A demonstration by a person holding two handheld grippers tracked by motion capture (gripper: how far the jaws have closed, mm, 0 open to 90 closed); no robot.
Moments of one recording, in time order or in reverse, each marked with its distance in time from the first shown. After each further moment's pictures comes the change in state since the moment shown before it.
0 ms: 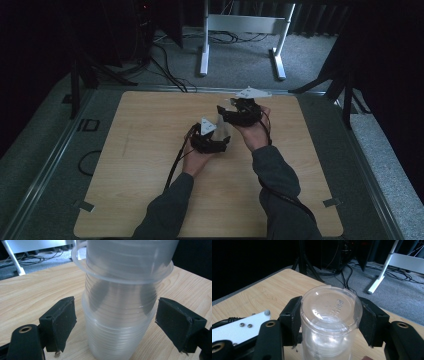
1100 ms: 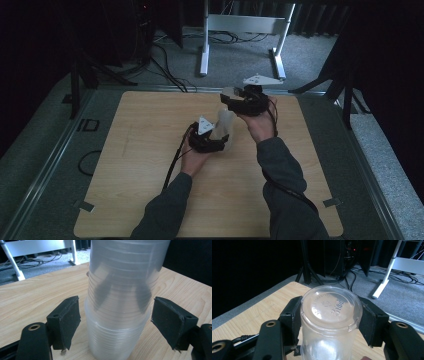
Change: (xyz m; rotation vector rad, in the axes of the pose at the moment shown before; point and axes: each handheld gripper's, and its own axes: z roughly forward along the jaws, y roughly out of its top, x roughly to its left) left arm 0.001 0.005 -0.010 -0.023 -0.018 -0.003; right arm -0.009 0.033 -0.022 -0.042 0.037 0.062
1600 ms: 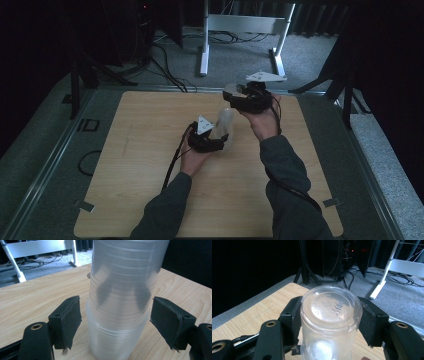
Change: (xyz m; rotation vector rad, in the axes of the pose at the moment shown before) left arm 0.000 0.002 -0.004 -0.010 0.003 -0.002; right arm 0.000 0.011 -0.011 0.001 -0.014 -0.012
